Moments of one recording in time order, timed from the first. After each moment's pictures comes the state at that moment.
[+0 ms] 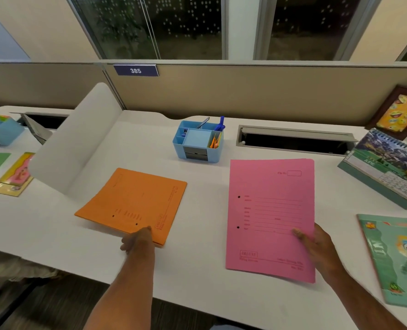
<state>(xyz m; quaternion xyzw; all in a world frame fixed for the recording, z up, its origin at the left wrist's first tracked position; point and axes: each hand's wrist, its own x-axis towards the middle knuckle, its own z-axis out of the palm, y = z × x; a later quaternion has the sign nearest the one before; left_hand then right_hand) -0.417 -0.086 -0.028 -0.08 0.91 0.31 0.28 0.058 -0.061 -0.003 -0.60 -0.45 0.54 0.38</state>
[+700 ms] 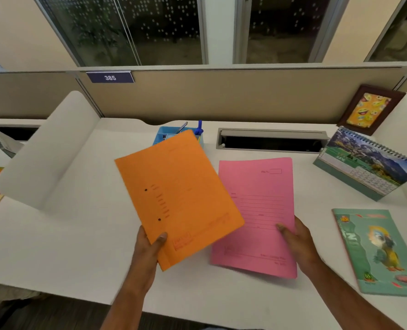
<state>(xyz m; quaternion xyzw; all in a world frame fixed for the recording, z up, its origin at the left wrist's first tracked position) -0.326 -0.122 0.037 0.27 0.62 0.52 0.52 0.060 -0.047 0.002 -0.62 -0.40 0.54 0.41</state>
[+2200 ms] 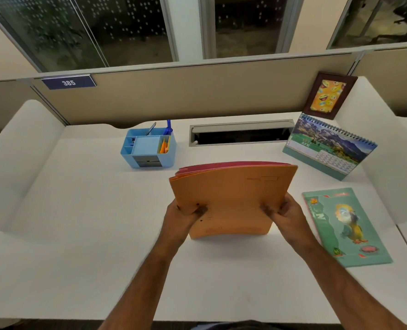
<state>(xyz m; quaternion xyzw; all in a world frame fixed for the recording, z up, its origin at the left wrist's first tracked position) -0.195 -0.038 0.084 0.48 0.62 0.39 0.49 0.087 -0.047 0.069 -0.58 -0.44 0.51 0.46</state>
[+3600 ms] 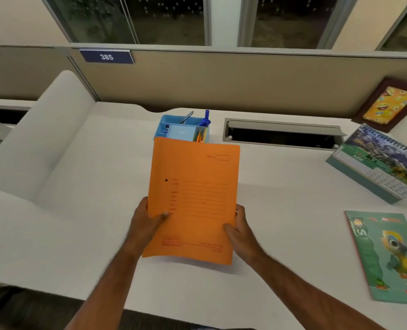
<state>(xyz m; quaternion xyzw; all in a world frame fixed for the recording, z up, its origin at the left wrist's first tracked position) -0.384 -0.047 0.032 0.41 0.70 0.38 0.45 -0.103 -0.030 0.007 -0.56 -0.48 0.61 0.29</state>
